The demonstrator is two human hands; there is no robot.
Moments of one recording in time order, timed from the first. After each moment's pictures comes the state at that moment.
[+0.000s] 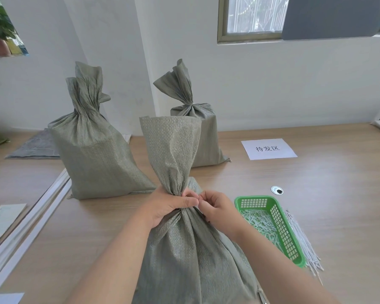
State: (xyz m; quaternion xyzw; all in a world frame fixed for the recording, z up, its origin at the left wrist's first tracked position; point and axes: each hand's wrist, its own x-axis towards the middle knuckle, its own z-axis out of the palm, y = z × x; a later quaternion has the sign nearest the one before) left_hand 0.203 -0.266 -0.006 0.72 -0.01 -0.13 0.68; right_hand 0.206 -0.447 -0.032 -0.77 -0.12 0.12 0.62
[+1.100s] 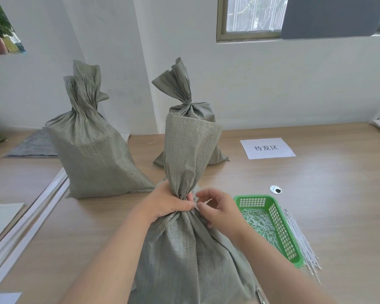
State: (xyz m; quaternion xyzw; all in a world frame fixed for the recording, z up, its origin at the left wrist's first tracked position) left_hand 0.210 -0.269 0.003 0.84 -0.09 -0.11 0.52; right_hand 0.199 -0.454 -0.027 -0.78 -0.10 0.09 0.61
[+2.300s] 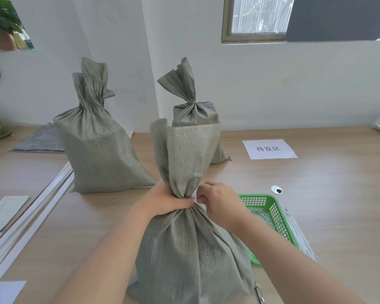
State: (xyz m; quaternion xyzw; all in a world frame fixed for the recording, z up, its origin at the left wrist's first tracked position) left_hand 0.194 -0.260 0.005 0.88 -0.08 -0.06 0.47; right_hand 0.207 -0.451 -0.010 -0.92 -0.31 -0.04 0.24
